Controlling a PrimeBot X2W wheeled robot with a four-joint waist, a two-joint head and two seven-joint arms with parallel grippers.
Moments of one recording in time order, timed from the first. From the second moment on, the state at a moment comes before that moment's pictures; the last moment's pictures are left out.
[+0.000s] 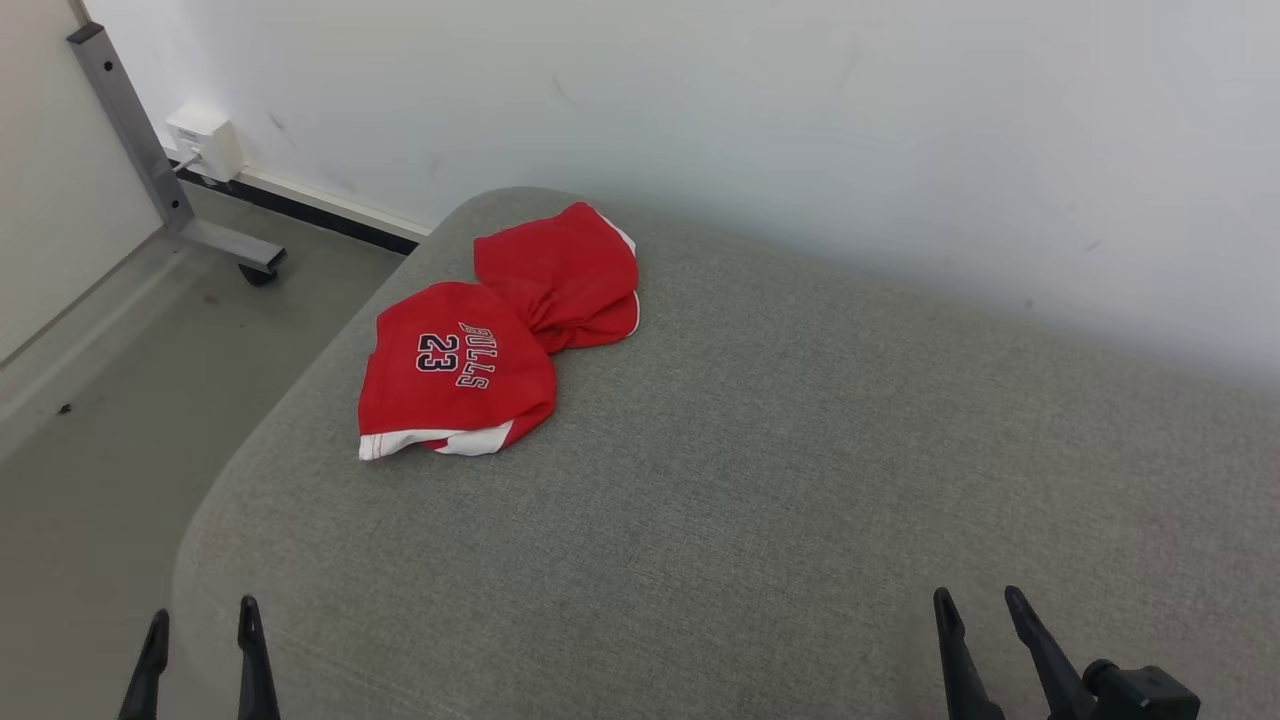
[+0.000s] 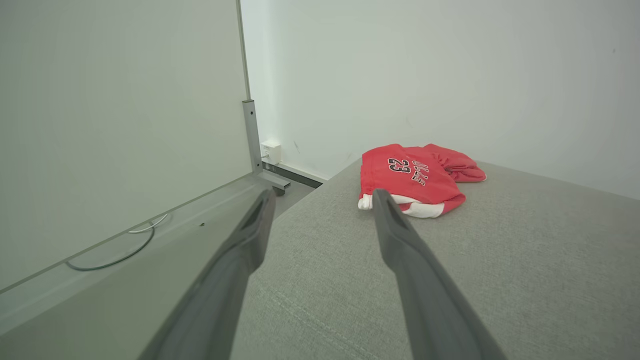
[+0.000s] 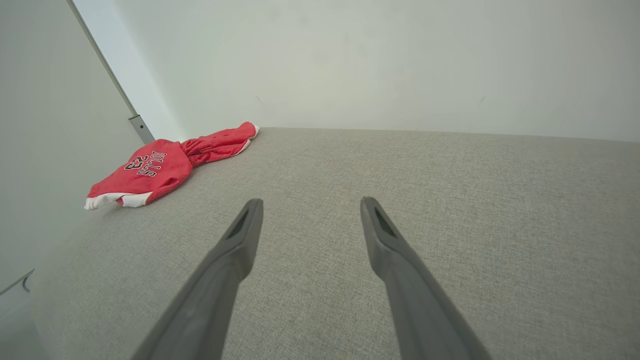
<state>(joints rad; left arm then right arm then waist) 0.08 0.09 0.16 0.13 -0.15 -0.09 -0.26 0.08 -0.06 0.07 0.18 0.27 0.13 -0.18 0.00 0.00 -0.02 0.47</state>
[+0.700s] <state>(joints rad) -0.56 0.24 0.17 0.31 -0.27 -0.11 -0.23 -0.07 -0.18 -0.08 0.00 0.21 0.13 -0.11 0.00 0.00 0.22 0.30</state>
